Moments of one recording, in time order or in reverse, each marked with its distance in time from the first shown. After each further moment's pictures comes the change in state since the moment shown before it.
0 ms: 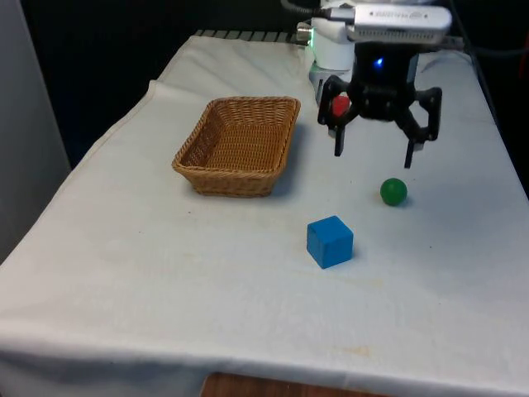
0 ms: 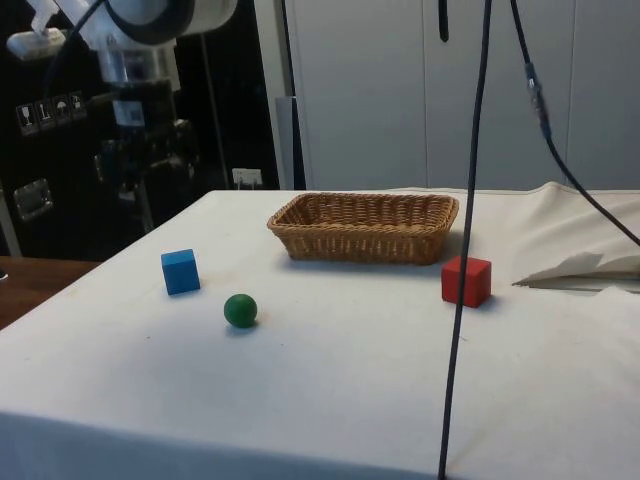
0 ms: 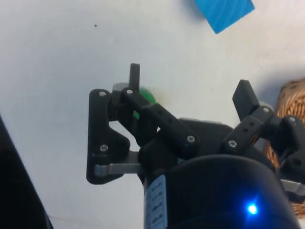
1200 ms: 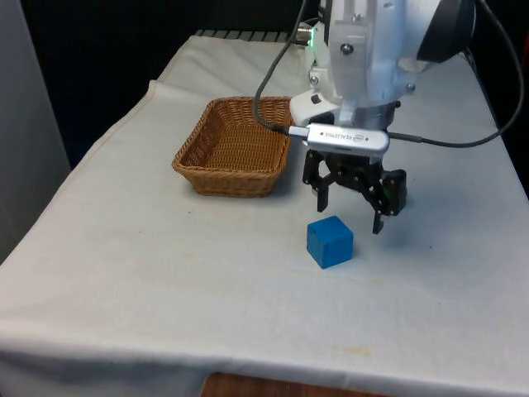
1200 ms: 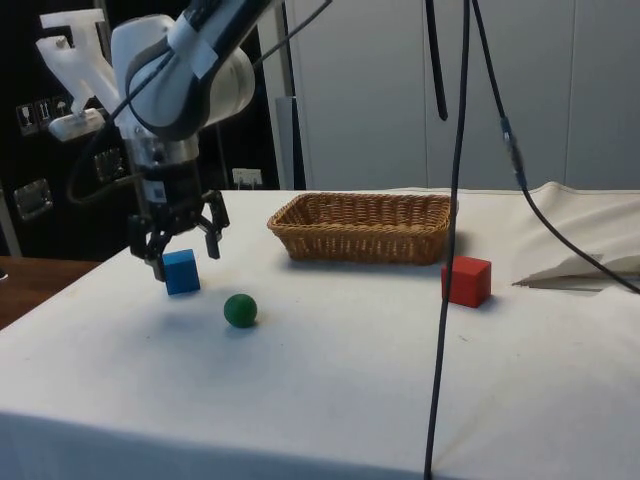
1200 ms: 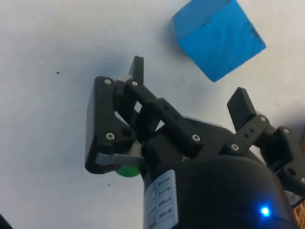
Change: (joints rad) arm -0.016 0.176 -0.019 -0.002 0.083 0.135 0.156
